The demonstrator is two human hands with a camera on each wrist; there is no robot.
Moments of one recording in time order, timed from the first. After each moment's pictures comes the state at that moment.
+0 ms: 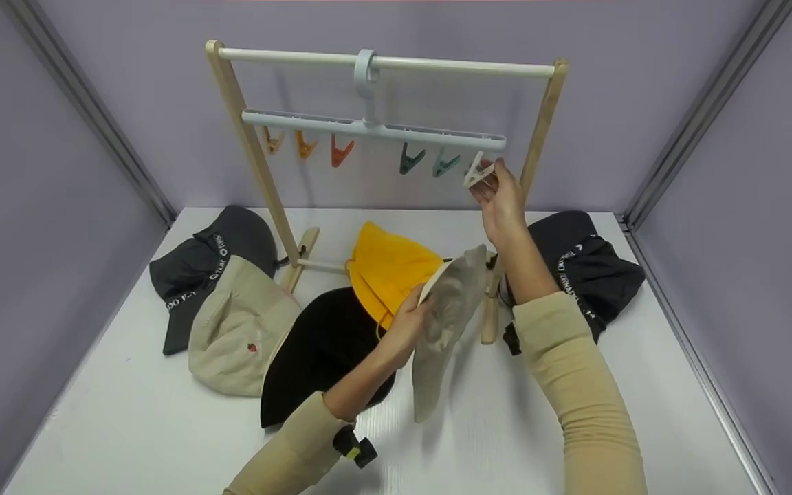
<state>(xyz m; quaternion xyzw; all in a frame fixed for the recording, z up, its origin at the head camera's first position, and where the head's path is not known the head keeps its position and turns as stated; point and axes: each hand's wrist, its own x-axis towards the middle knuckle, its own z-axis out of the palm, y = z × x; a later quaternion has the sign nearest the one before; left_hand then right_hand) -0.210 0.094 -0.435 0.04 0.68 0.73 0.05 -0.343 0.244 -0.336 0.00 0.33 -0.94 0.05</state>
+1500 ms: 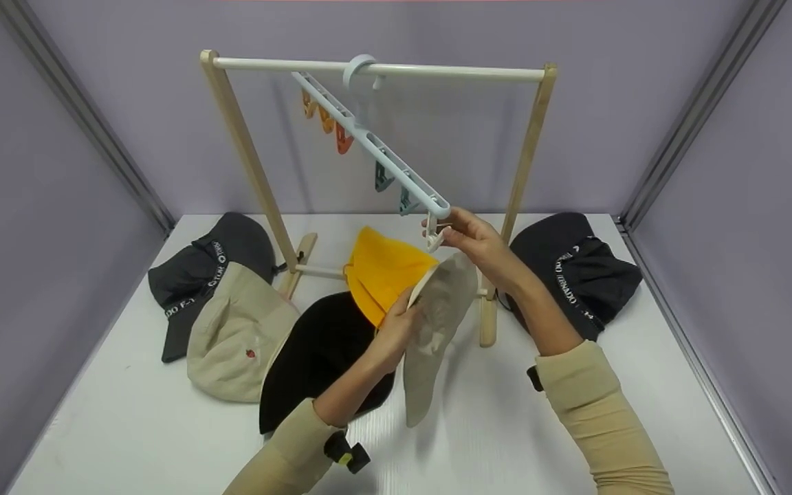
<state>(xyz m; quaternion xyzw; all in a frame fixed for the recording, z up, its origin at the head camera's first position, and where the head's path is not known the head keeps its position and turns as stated) -0.209 0.083 -0.434 0.05 0.67 0.74 0.05 -0.281 0.243 -0.353 -0.36 0.62 -0.69 0.09</state>
